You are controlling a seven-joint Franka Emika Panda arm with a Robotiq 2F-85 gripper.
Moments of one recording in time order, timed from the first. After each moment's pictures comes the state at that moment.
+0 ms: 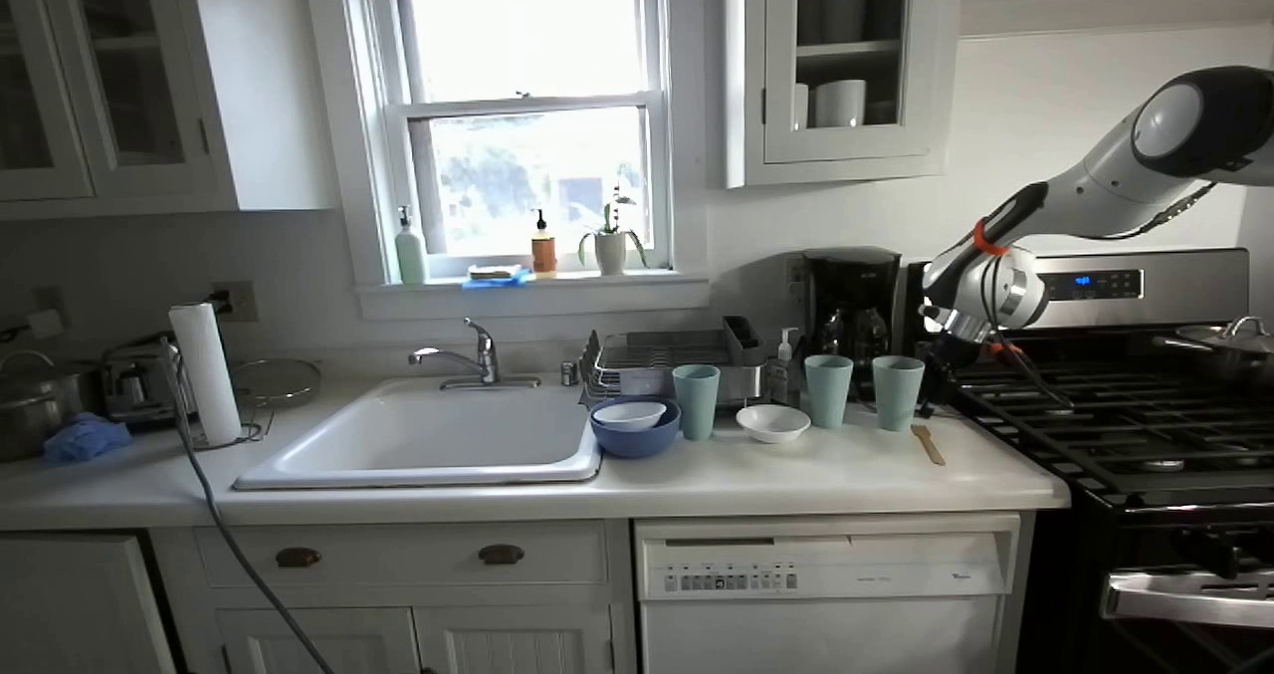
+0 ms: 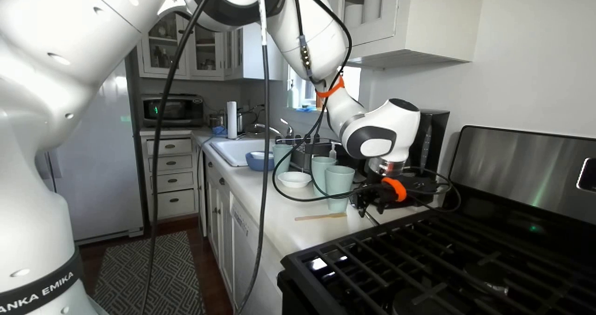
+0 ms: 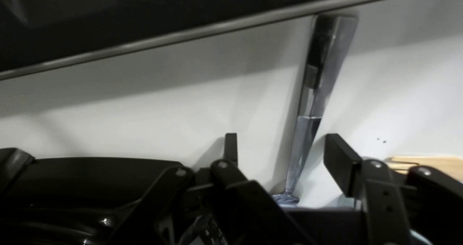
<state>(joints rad) -0.73 0.70 0.21 -1.71 0.32 2.54 -1.62</state>
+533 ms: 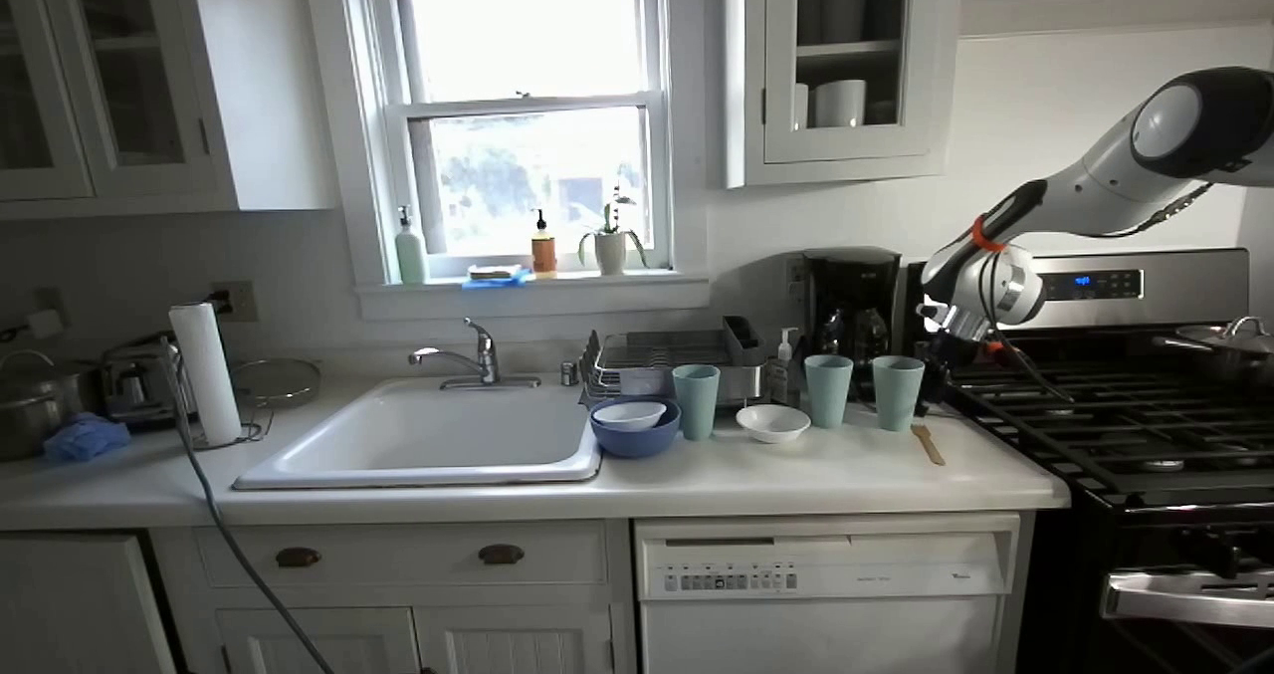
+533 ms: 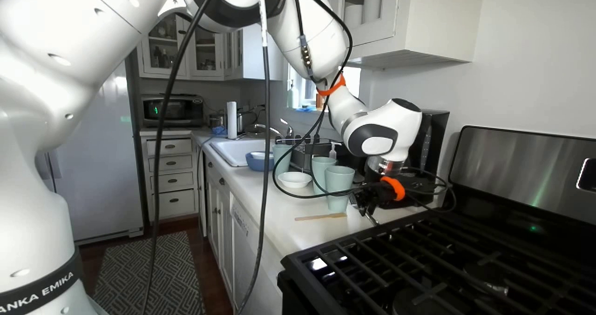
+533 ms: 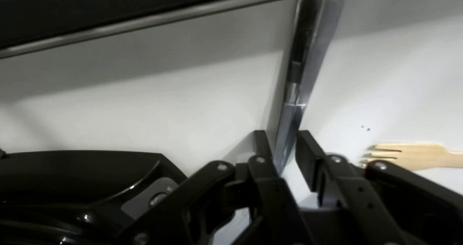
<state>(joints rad) -0.73 0.70 0.20 -1.68 0.33 2.47 -1.64</state>
